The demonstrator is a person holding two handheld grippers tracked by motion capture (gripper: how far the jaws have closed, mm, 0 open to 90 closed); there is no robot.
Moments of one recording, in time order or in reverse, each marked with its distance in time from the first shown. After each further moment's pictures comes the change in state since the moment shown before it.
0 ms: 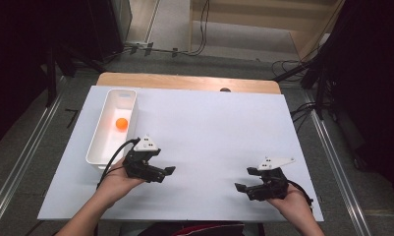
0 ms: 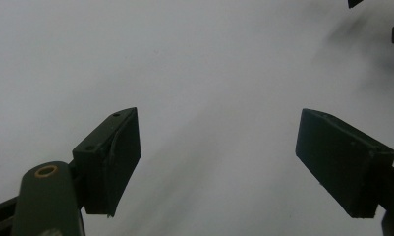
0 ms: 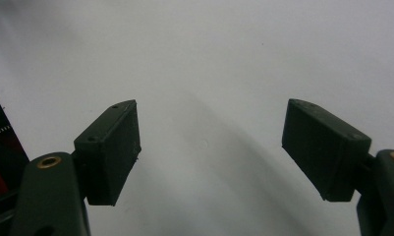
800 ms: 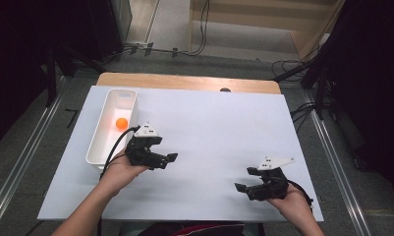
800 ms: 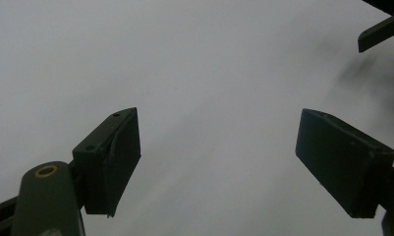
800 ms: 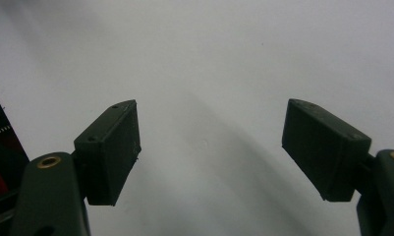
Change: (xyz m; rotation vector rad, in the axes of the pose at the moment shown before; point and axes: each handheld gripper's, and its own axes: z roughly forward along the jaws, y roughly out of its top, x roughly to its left) left arm 0.016 0.026 0.002 -0.056 0.018 -0.051; right arm 0.000 0.000 0.000 0.001 0.002 0.001
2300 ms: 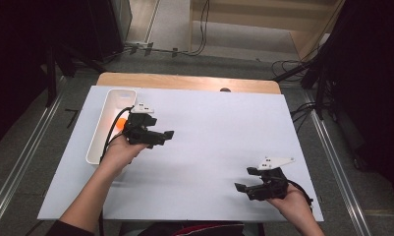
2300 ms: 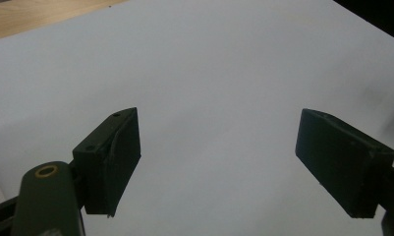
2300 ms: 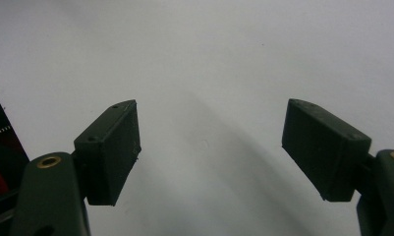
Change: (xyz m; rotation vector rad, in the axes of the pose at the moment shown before) left arm 0.035 0.037 0.001 -0.027 0.081 -0.075; right arm 0.000 0.000 0.000 -0.002 0.002 -0.001
